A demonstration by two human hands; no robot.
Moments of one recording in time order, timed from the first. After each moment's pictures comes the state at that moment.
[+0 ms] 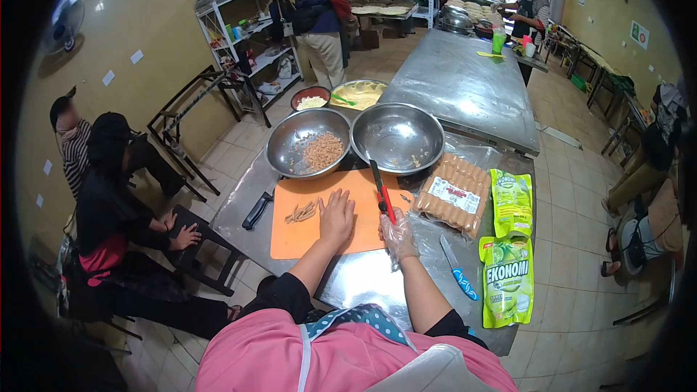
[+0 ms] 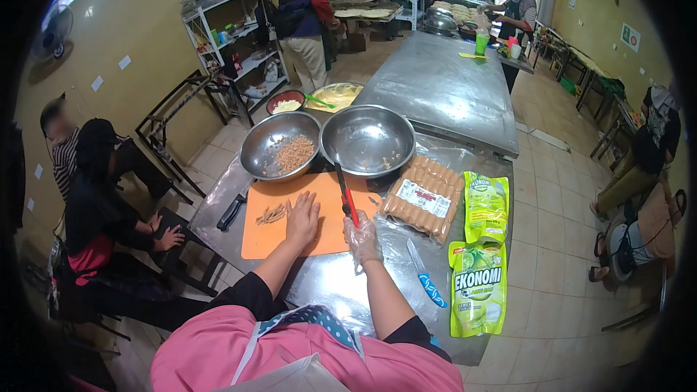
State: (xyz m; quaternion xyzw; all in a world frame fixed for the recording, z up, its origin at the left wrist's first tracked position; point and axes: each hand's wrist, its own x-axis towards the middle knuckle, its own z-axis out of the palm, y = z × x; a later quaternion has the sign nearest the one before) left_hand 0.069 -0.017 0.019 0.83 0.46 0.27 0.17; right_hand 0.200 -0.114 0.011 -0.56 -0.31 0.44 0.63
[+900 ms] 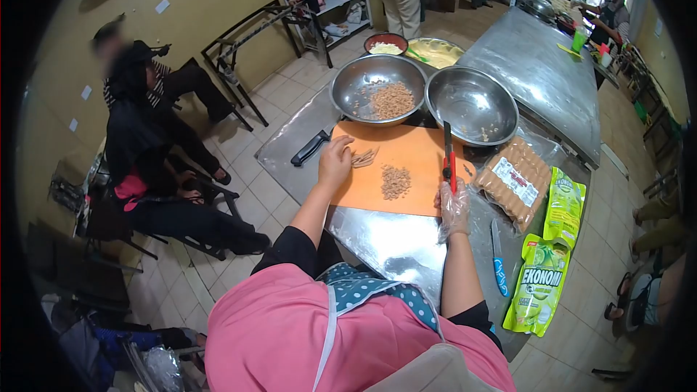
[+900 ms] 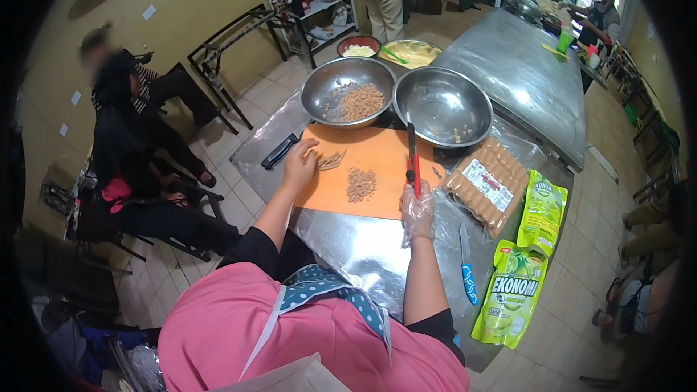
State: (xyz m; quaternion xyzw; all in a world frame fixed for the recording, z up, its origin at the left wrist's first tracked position) left_hand -0.042 0.027 0.023 0.74 0.48 0.45 0.13; right_hand 0.202 -0.109 0.001 -0.55 -0.30 0.44 0.65
